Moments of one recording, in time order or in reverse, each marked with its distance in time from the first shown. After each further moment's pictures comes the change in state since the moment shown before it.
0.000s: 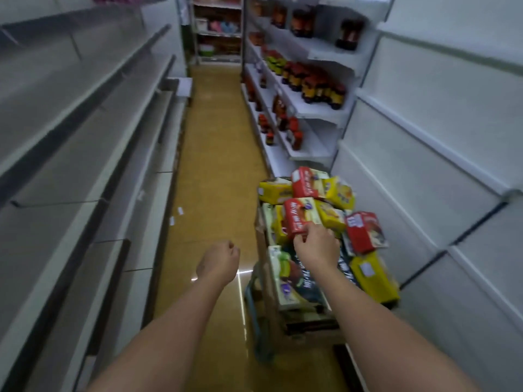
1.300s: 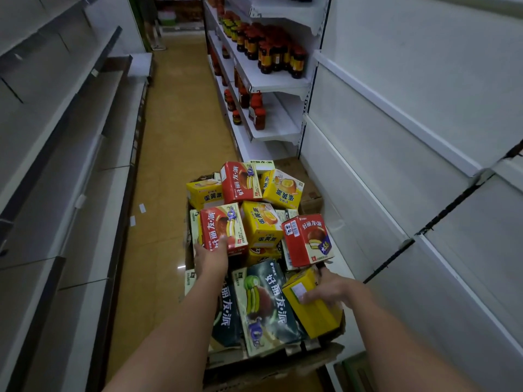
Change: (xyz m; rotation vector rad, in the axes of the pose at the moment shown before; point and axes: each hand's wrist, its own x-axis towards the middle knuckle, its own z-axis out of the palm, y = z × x) left_hand 0.081 0.162 0.153 -0.660 0.044 -0.495; right_hand 0.121 0.255 0.015 0.291 -0.921 0.367
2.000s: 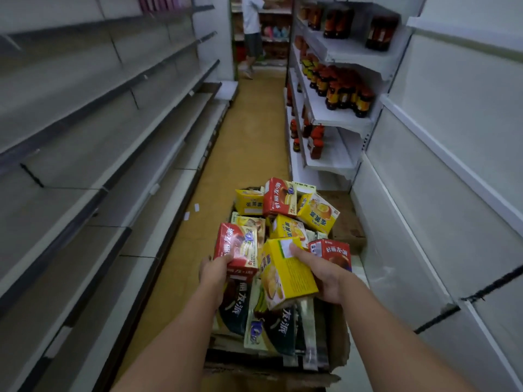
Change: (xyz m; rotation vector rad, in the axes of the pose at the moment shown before) left_hand -0.065 -0.022 -0.048 -0.504 0.025 -0.154; right_hand -0.067 -0.076 -0.006 0.566 -0.312 -0.281
